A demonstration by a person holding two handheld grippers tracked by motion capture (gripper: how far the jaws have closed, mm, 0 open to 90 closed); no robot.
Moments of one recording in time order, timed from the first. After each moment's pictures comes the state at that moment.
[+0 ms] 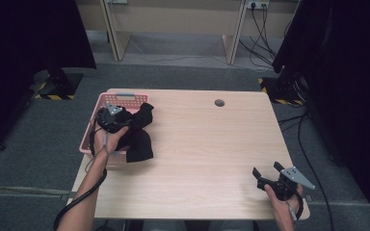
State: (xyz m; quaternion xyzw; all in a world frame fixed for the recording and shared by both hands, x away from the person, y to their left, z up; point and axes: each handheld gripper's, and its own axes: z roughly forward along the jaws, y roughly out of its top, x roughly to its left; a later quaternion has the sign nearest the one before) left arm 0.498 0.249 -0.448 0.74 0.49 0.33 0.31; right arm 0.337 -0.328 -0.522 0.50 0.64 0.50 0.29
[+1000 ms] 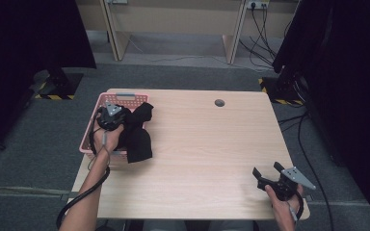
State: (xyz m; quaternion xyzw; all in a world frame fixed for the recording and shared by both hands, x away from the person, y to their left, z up) left arm 0.491 0.253 -0.438 0.72 0.47 0.36 0.35; right arm 0.337 -0.329 -0.522 0.50 0.64 0.51 0.29
